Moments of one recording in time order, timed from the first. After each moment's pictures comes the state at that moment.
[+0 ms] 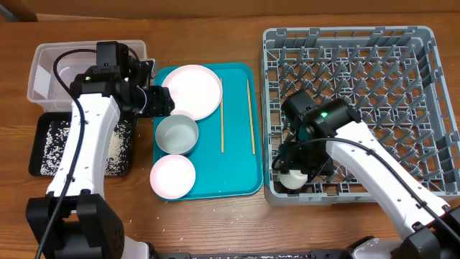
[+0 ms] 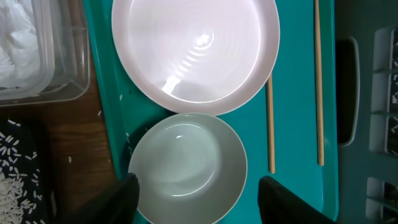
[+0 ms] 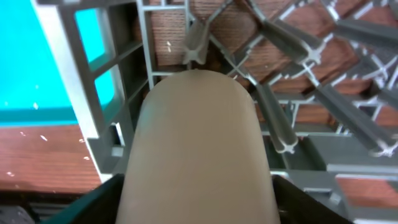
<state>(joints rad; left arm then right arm) 0.04 1.67 1.42 -0.99 0.31 0.00 0.49 1.54 1.25 -1.34 -0.12 0.49</state>
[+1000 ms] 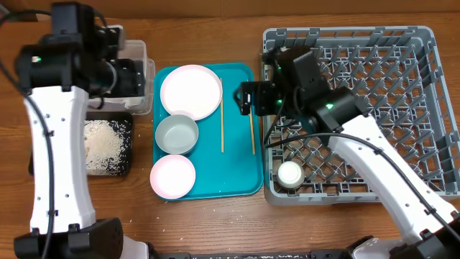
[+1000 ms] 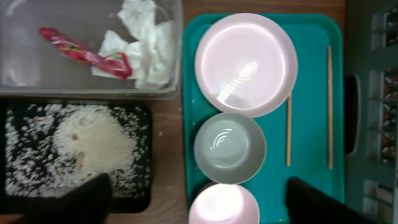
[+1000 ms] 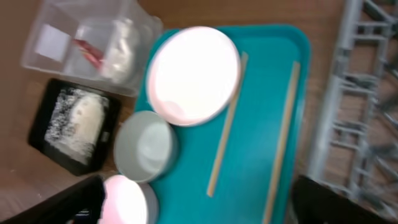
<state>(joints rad) 0.09 1.67 1.97 -1.44 0.11 0.00 0.52 1.56 1.42 -0.67 -0.22 0.44</state>
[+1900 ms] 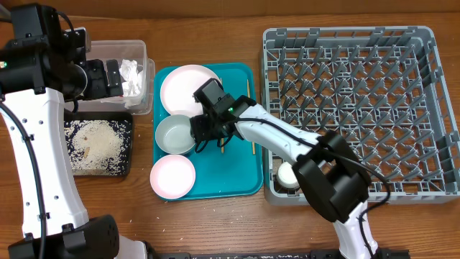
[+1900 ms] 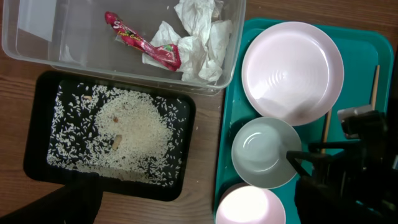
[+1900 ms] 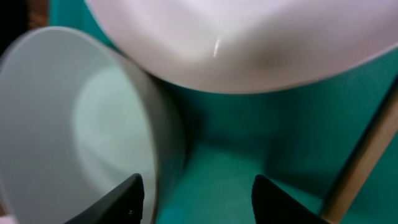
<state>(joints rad) 0.21 1.67 1.99 -1.46 0.05 0.00 0.75 2.17 1.59 -0.56 -0.24 0.52</state>
